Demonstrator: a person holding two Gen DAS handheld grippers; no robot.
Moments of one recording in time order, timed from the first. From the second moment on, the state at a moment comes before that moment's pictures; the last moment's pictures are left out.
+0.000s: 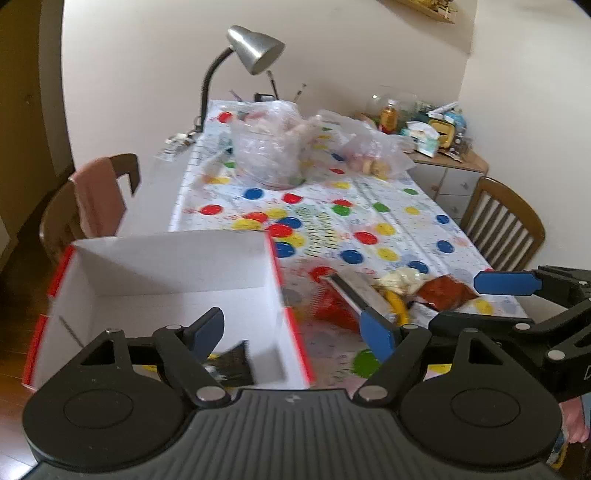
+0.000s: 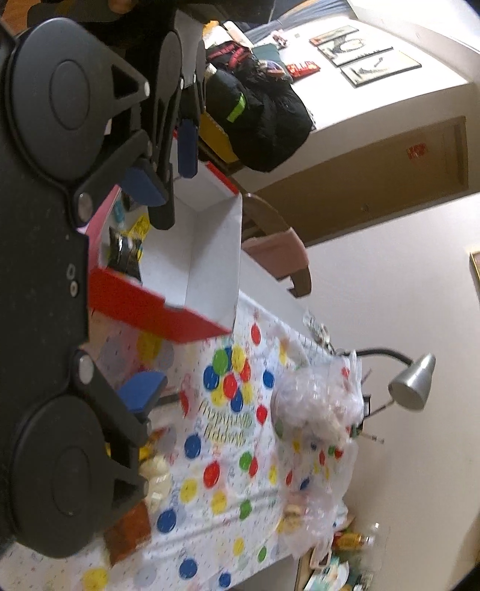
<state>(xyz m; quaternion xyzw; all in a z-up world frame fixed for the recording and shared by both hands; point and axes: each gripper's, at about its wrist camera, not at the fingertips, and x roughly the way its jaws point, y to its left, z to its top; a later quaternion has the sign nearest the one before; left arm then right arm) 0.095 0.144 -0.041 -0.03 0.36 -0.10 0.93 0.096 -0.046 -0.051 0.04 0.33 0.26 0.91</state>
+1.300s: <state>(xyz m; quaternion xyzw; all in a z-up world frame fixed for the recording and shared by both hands) 0.218 0.028 -0.122 -0.14 0.51 0.00 0.85 0.172 -0.220 -0.187 -0.03 0.47 0.19 0.86</state>
